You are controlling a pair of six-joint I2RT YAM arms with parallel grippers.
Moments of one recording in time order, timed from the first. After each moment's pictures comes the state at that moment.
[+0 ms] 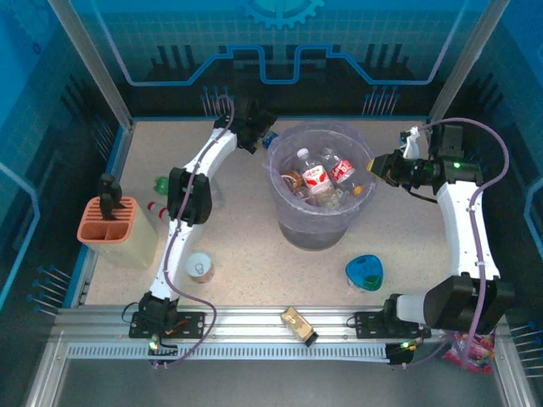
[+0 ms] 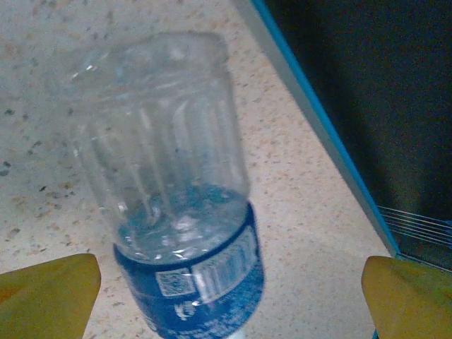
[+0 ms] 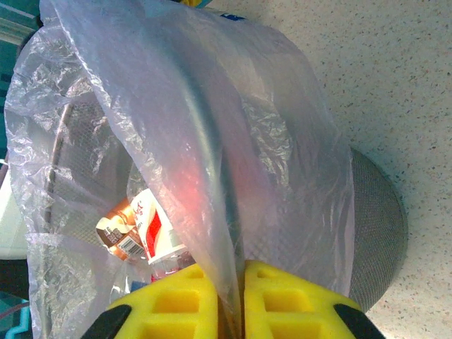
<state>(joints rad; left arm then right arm) -0.27 2.64 2.48 -0.63 0.17 -1.20 -0.16 1.31 1.34 -0.96 -0.76 0.34</state>
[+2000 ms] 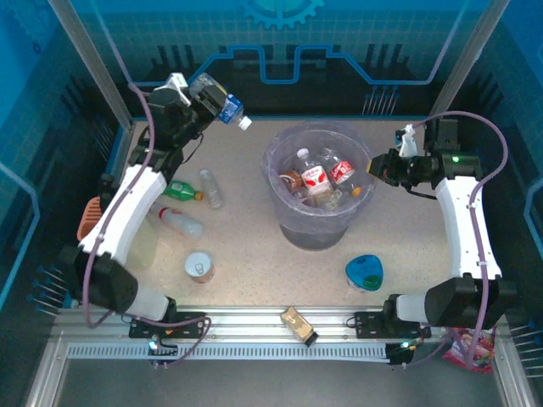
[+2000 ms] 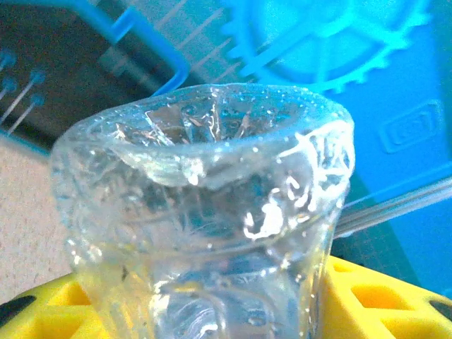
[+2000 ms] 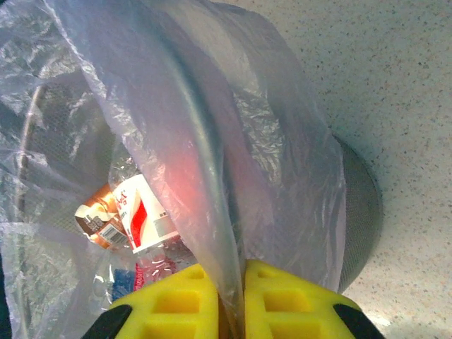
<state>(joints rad) -0.21 1.42 1.45 -0.16 0.13 -0.89 -0.10 1.33 1.44 -1.10 -0.63 0.30</state>
